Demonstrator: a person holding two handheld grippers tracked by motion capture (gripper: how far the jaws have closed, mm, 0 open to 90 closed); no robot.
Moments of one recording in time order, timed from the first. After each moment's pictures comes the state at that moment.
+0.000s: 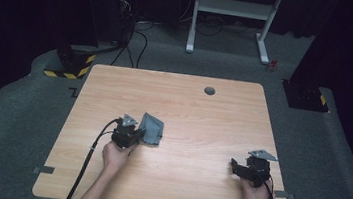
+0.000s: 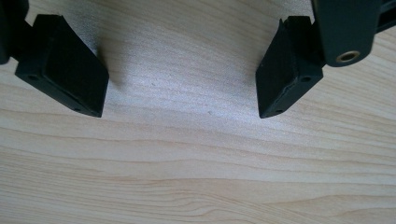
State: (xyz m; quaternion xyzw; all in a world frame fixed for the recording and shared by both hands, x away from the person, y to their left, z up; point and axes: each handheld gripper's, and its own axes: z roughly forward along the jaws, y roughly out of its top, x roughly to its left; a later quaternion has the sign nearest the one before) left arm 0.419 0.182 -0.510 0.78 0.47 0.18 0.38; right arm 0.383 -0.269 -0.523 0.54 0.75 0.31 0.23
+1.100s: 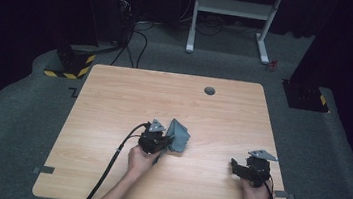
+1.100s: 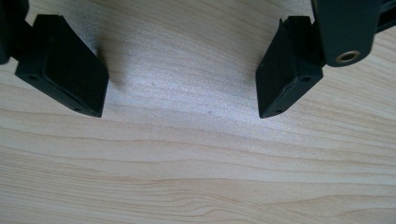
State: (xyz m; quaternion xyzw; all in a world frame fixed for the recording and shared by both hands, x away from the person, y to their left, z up) left arm 0.417 0.098 -0.505 0.80 0.40 0.12 0.42; right arm 0.383 -0.269 -0.523 0.54 0.75 0.31 0.23
